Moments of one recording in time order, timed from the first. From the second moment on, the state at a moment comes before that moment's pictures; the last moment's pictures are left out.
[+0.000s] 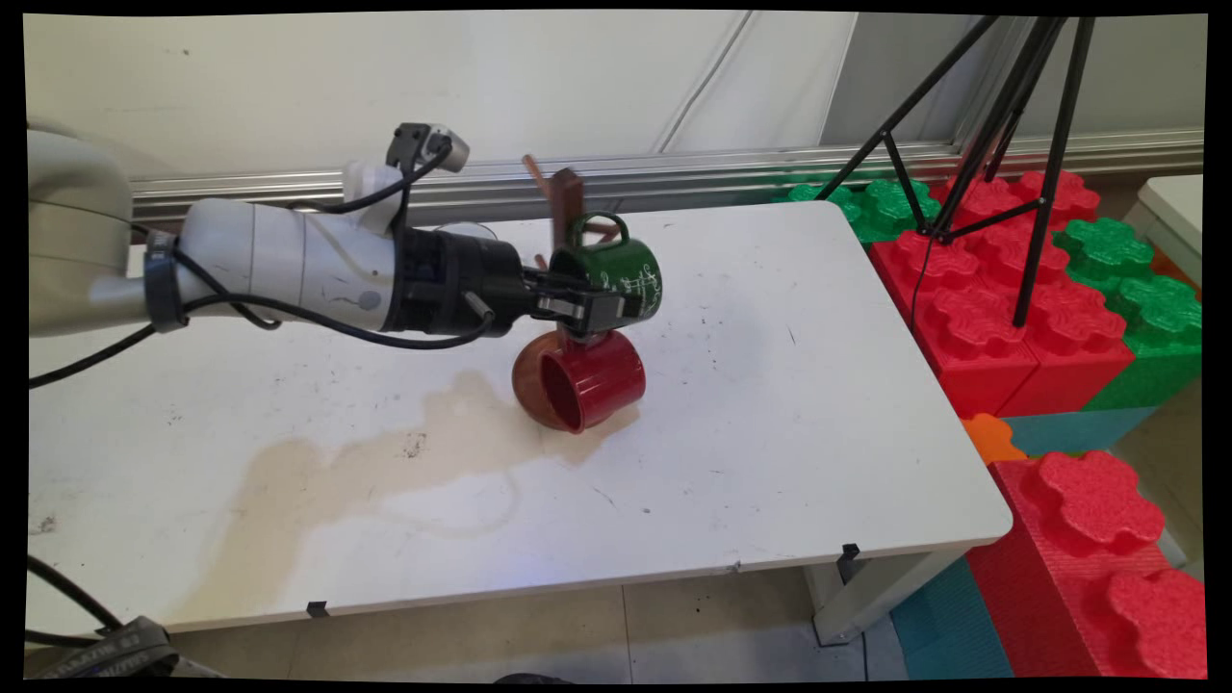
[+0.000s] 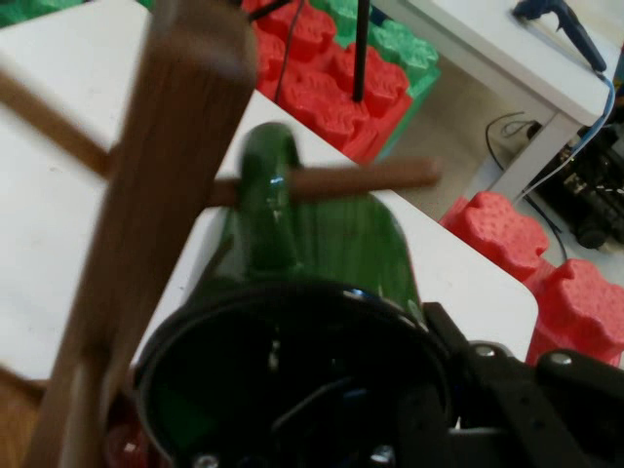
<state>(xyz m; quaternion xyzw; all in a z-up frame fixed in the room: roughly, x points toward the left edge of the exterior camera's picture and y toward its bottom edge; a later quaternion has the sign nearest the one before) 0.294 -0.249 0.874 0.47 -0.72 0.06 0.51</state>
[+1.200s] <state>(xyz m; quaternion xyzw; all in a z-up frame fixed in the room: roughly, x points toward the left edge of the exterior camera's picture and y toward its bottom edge) 0.301 -0.230 0.901 0.42 -0.74 0.08 0.52</state>
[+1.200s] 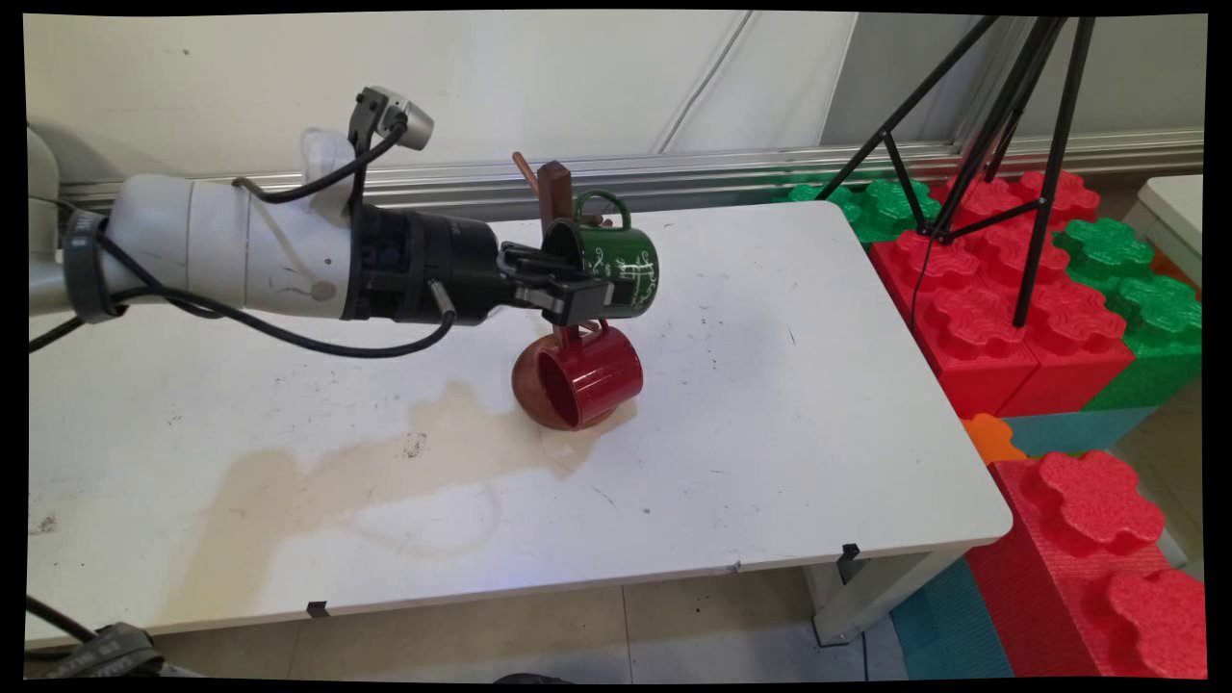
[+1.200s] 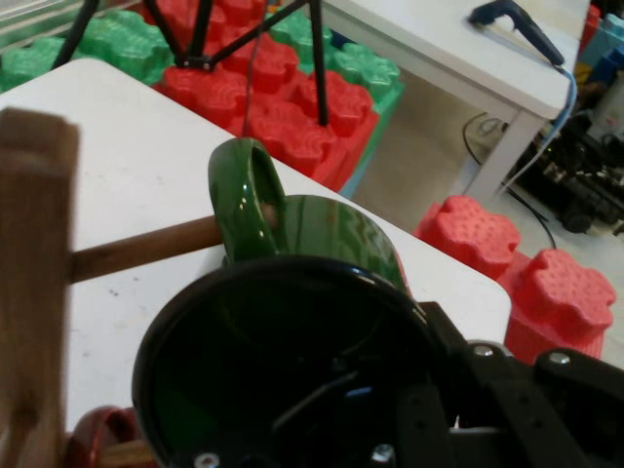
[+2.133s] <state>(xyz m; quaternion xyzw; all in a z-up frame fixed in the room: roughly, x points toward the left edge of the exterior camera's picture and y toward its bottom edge) 0.310 -0.204 0.917 0.35 -0.79 0.07 0.50</state>
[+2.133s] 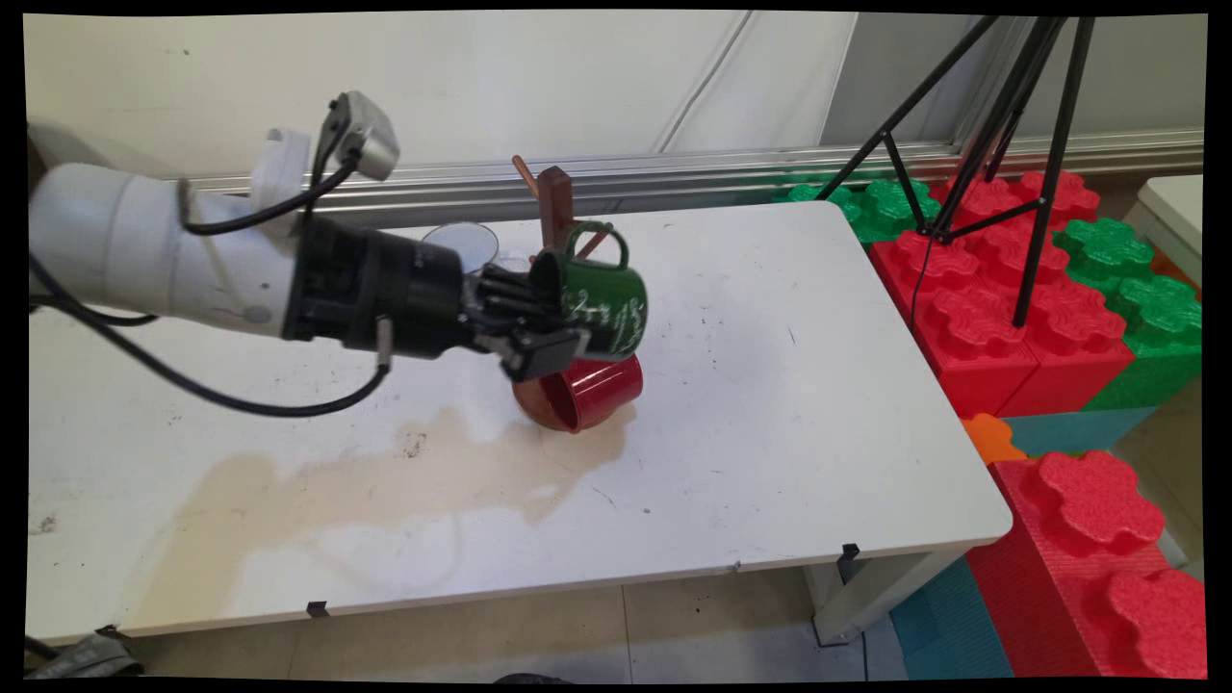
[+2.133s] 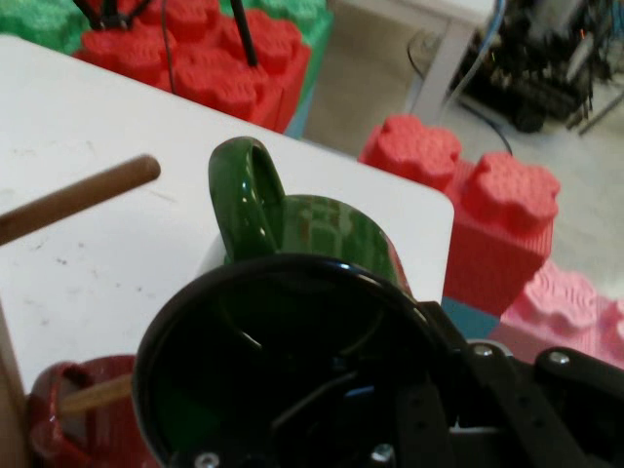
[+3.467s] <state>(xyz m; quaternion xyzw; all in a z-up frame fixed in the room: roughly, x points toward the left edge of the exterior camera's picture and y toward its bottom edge) 0.435 -0.185 0.958 0.24 -0.91 0.10 0.32</state>
